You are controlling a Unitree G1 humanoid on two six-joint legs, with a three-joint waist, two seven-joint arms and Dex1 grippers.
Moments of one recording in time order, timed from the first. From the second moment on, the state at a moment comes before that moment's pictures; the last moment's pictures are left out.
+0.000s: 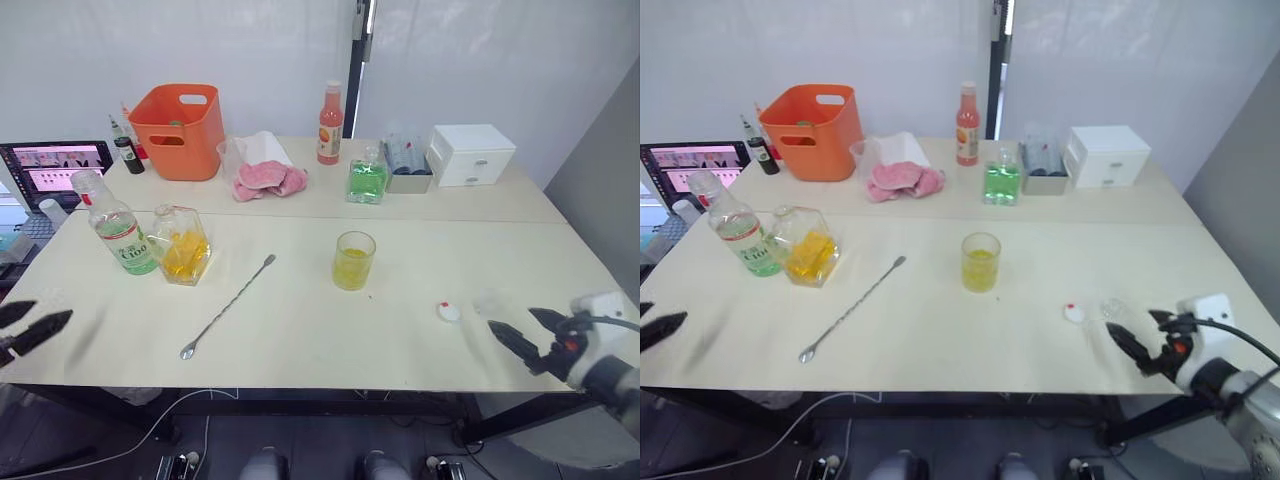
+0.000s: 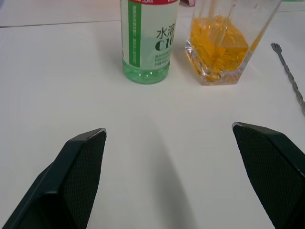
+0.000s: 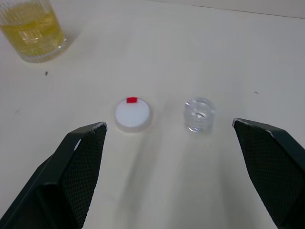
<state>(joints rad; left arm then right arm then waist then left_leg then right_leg) 0.01 0.97 0.76 0.55 -0.49 0.26 -1.18 0.24 -0.66 -0.62 -0.44 0.61 0.66 0.58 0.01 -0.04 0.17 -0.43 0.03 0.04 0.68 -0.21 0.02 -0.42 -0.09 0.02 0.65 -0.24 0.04</state>
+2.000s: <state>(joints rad) -0.09 0.68 0.17 -0.33 -0.39 0.86 -0.46 -0.32 -0.80 -0.15 -0.48 0.85 0.81 0.87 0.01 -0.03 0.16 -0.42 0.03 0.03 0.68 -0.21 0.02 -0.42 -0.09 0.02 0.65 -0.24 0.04</state>
